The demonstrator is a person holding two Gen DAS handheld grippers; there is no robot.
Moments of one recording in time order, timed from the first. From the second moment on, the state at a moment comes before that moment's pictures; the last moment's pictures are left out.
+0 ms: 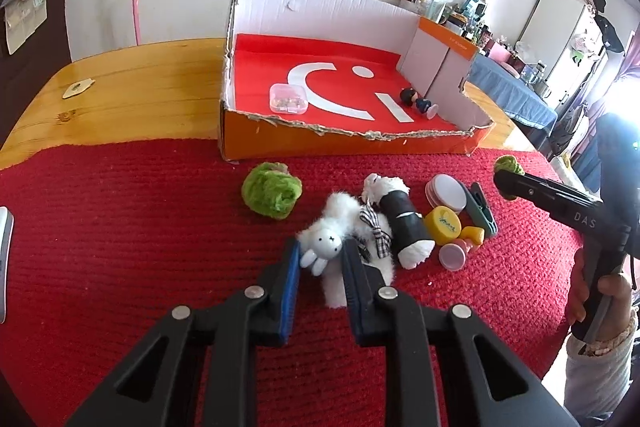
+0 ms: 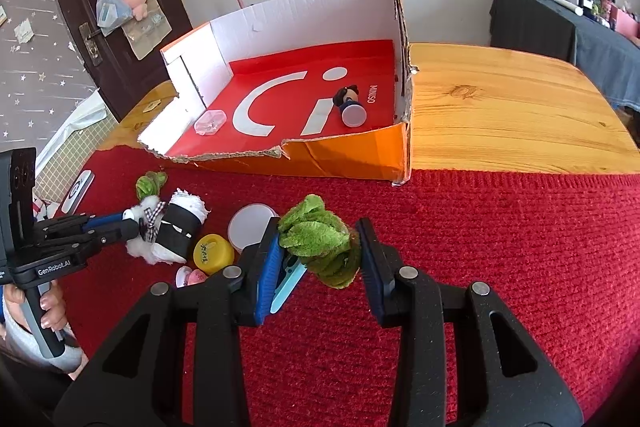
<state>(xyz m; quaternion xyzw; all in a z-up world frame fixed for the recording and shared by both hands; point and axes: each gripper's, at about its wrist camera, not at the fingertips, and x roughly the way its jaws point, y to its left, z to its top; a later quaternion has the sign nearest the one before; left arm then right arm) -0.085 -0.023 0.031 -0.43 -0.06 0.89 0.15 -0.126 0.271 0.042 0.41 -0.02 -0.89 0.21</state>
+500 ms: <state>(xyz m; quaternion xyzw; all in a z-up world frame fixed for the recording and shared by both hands) -0.073 -0.019 0.056 -0.40 -0.05 0.90 0.16 -0.116 0.267 0.060 0.38 -0.01 -0.90 0.21</state>
